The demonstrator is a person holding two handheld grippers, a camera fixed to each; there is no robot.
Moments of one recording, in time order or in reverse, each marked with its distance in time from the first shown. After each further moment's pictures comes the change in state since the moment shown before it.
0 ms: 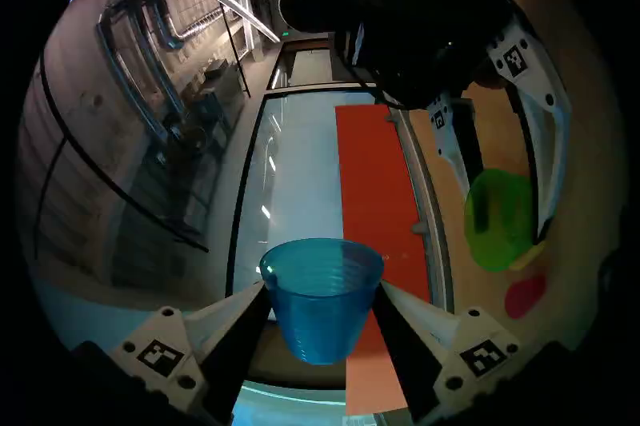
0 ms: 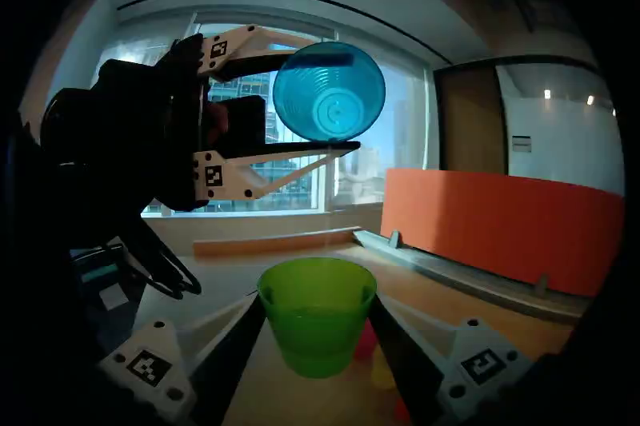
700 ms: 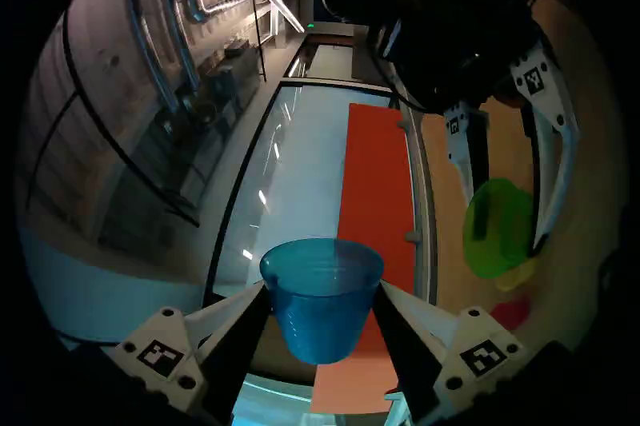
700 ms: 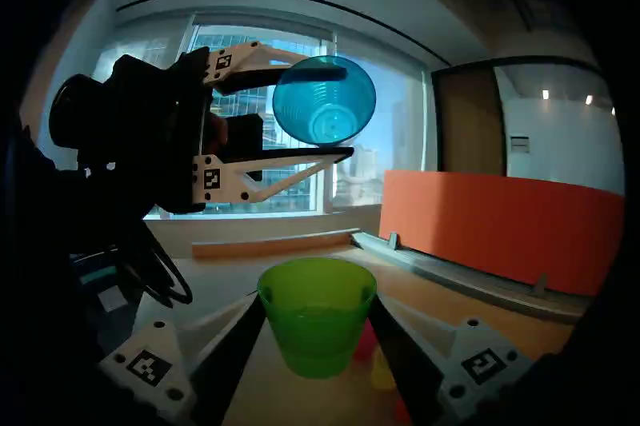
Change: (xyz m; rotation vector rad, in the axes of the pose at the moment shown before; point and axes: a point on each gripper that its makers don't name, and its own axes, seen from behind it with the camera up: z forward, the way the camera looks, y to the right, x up) left arm -0.023 -0.002 0.003 -0.003 -0.026 -0.189; right arm 0.004 0.000 -0.001 -0.008 0.009 0.004
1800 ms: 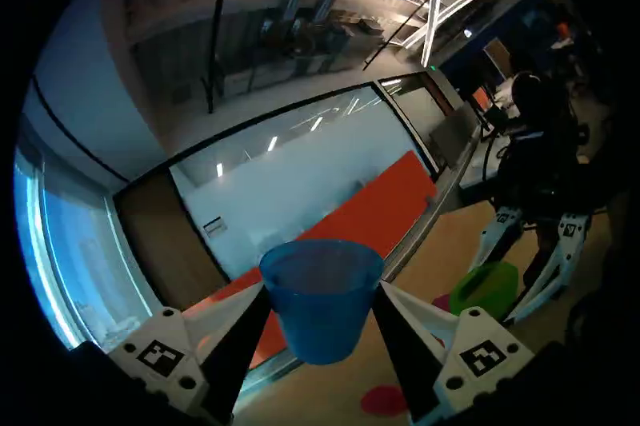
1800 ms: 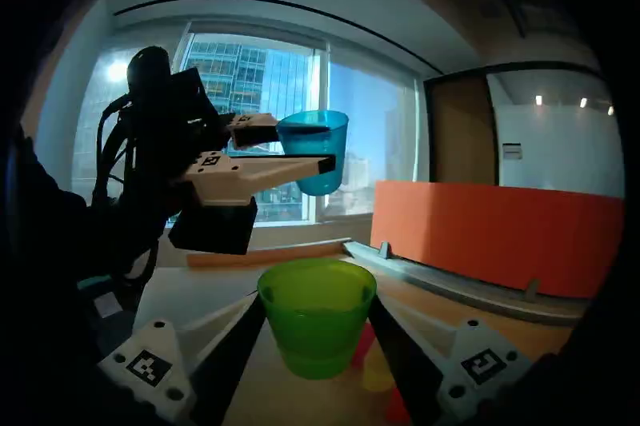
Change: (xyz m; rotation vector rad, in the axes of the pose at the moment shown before) left arm -0.043 0.006 -0.002 0.004 -0.022 -0.865; right arm 0.017 0.005 -0.017 -0.036 0.039 -0.002
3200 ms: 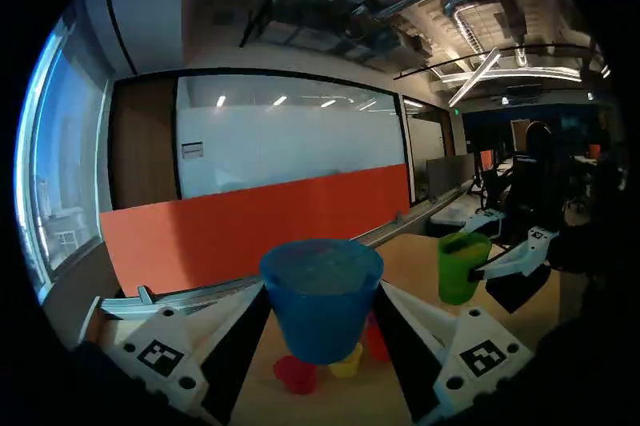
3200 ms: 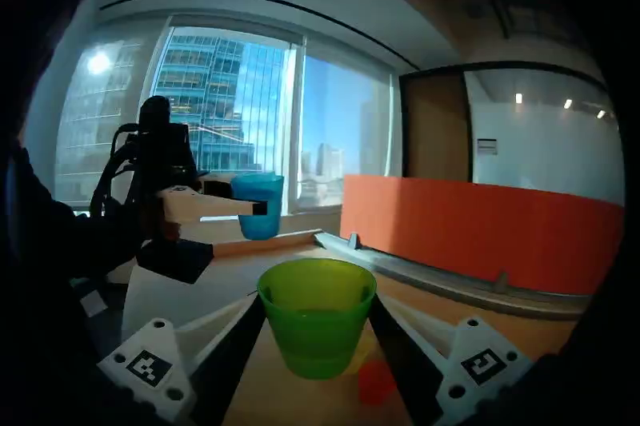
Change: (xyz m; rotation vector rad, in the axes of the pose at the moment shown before) left arm -0.075 0.026 -0.031 -0.107 -0.095 -0.441; right arm 0.003 0.034 -0.047 -0.125 -0.046 0.008
